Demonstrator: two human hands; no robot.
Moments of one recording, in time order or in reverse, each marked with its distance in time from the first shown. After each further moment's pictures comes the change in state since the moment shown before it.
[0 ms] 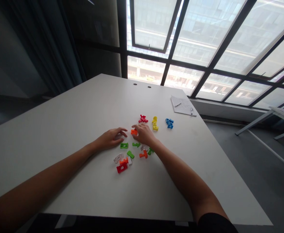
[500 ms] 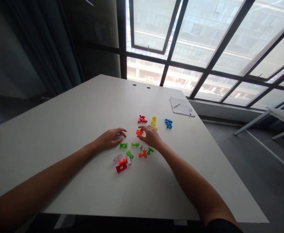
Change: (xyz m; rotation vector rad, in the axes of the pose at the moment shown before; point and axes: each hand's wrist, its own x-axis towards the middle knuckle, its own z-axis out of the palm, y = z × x) left_hand 0.001 -0.002 0.001 -0.023 0.009 -0.021; right_hand -0.035 0.019 -0.019 0.102 0.143 -0.001
